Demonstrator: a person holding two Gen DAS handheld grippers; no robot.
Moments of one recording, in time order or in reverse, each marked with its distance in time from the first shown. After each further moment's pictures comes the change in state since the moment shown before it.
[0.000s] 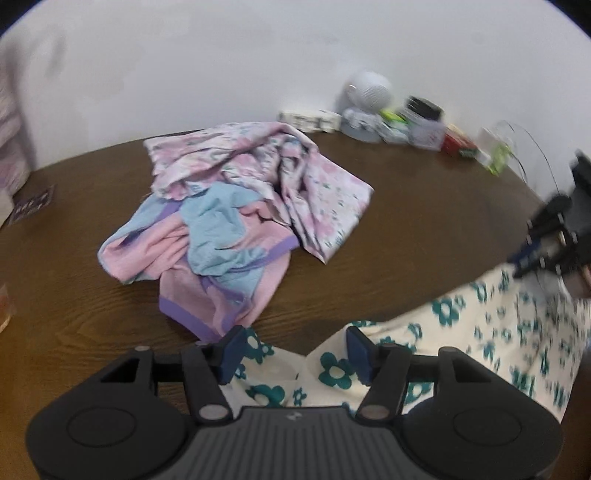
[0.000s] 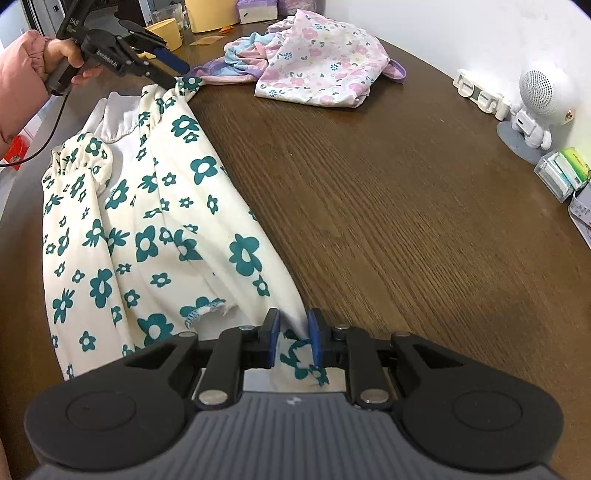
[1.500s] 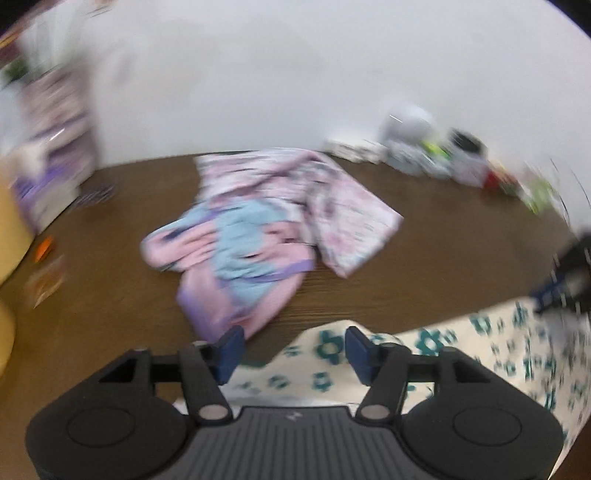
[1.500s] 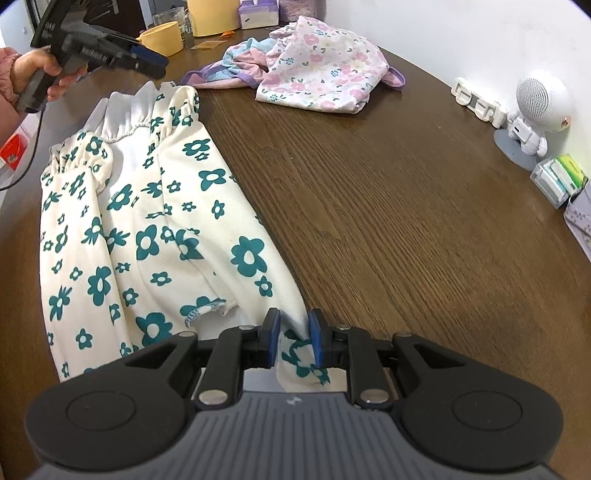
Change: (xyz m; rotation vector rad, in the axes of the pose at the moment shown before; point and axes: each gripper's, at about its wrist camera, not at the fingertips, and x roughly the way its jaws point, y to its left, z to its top) left arm -0.020 -0.045 -0.008 0.013 -0.041 0.163; right arm -0.003 0.005 0.000 0.003 -0.024 -0.011
